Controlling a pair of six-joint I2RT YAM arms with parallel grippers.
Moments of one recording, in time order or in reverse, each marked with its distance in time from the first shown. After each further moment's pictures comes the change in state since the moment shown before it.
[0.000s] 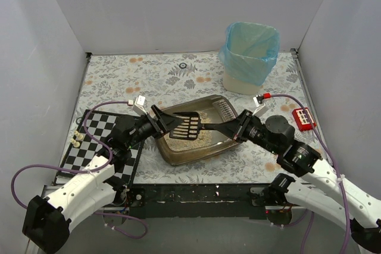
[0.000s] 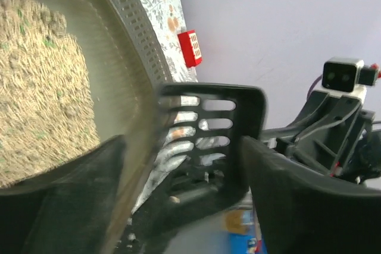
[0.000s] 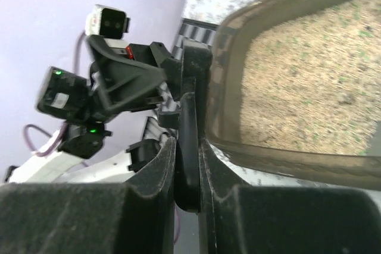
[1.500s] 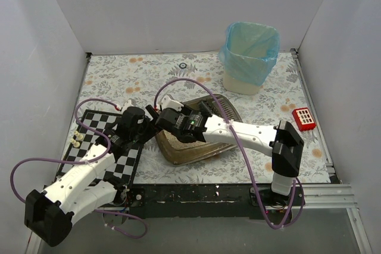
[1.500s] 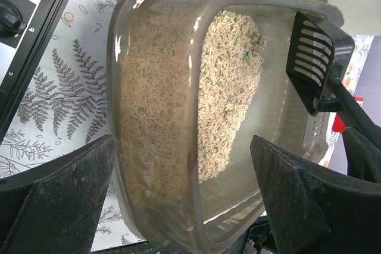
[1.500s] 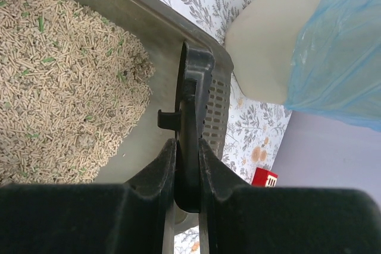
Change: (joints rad) left arm -0.001 0.101 0.254 -0.745 -0.438 0.058; right arm 0.377 1.174 0.912 -0.658 0.962 -1.022
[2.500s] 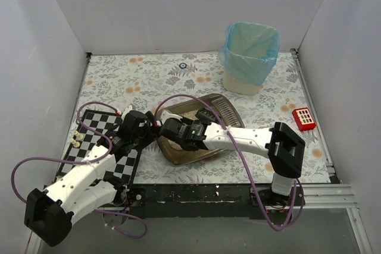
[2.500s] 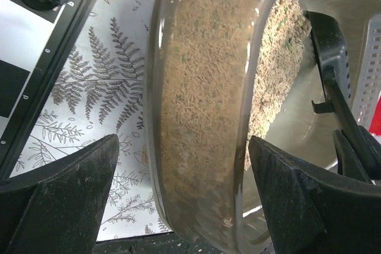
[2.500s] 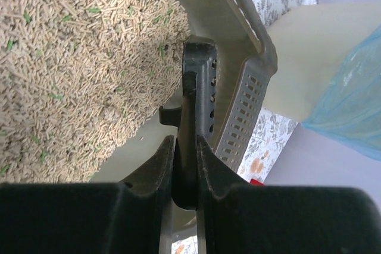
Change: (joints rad) left arm 0.000 0.009 -0.051 -0.053 -0.015 -0.007; right arm 0.032 -0.007 -0.190 0.163 -0.119 -0.168
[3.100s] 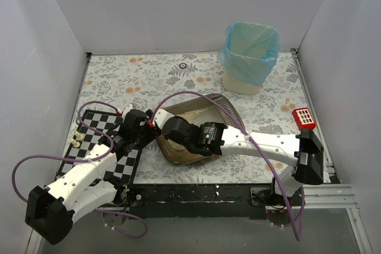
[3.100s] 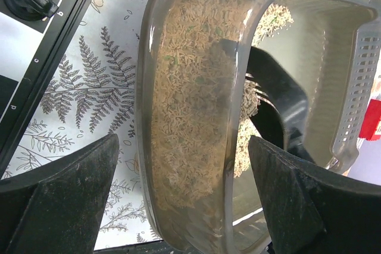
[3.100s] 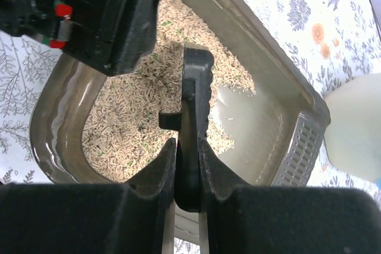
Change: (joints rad) left arm -0.001 0.013 -0.001 0.042 0.003 -0.007; right arm 0.074 -0.183 0.011 0.093 -0.278 0.062
